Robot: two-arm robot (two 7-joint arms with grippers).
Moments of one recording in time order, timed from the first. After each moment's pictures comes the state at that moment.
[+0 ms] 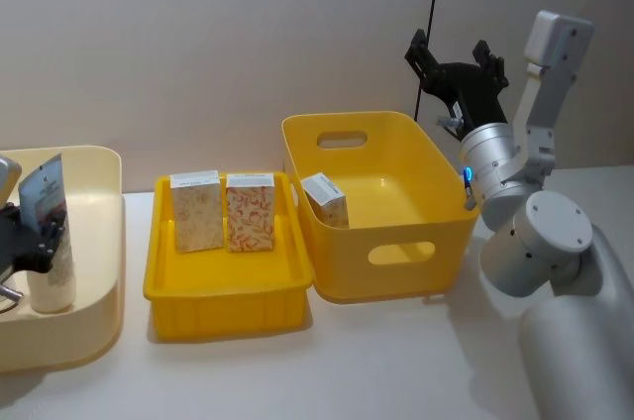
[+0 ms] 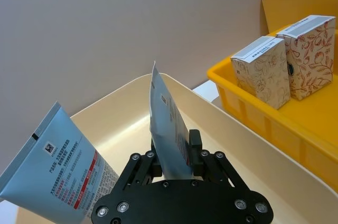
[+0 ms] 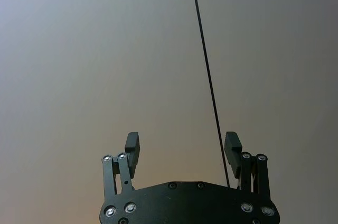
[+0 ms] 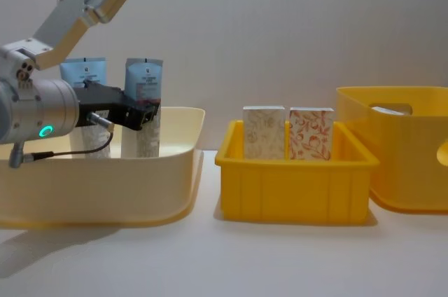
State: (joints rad) left arm -0.58 0.33 0.43 -1.26 -0.12 0.15 -0.23; right arm 0.54 0.06 0.10 -1.34 0.19 -0.02 0.04
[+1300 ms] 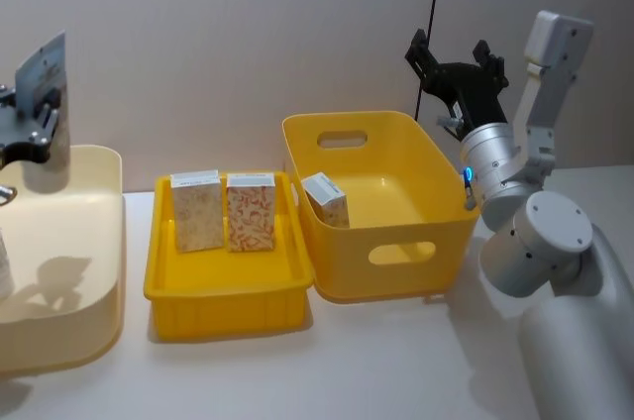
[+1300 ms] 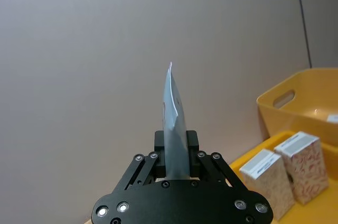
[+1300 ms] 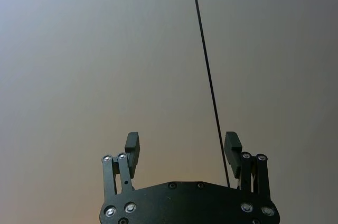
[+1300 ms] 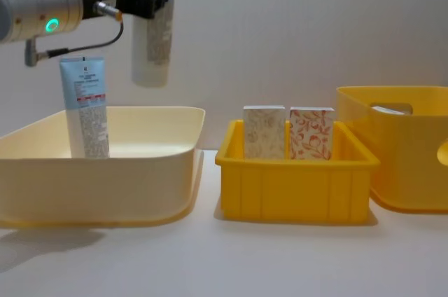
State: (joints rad) left arm -0.66 0.30 0.36 -1.32 -0.16 0.04 -0.28; right arm 0.54 0.06 0.10 -1.34 0.19 -0.02 0.04
